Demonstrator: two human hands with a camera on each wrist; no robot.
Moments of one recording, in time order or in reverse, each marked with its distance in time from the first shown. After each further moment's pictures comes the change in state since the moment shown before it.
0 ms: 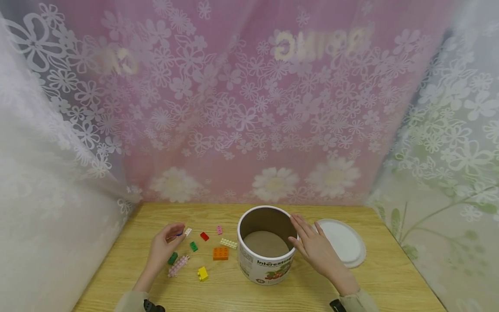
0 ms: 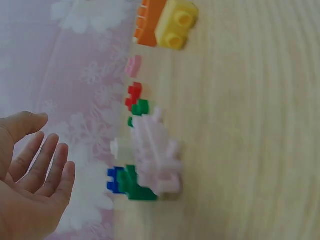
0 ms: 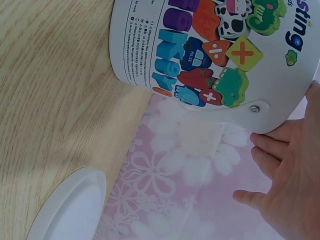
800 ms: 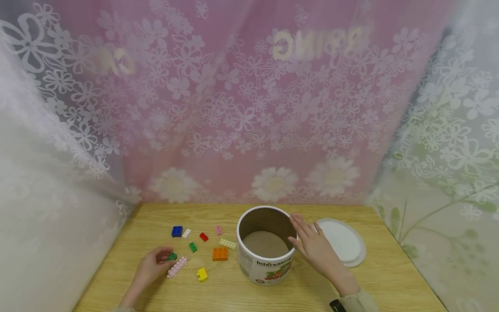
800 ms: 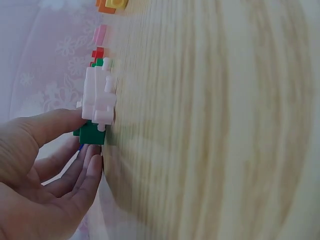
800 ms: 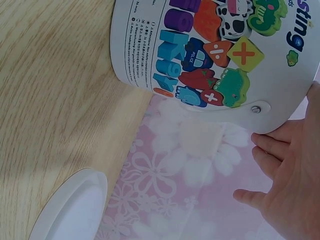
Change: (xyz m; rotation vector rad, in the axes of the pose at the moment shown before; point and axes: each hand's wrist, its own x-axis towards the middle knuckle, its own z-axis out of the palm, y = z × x) left_hand -0.028 -0.043 -0.021 0.181 -0.169 -0.237; right_hand 0.000 0.001 0.002 -0.004 0.015 -0.014
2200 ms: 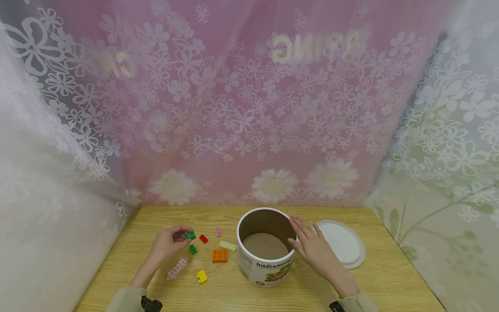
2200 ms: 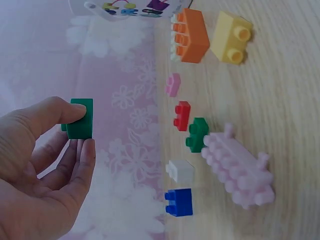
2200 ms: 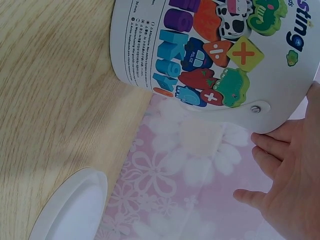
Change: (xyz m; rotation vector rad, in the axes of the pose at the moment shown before) left_hand 0.023 0.087 -0.006 0.013 -0.043 0.160; right_hand 0.000 -0.001 0.001 0.016 0.017 0.005
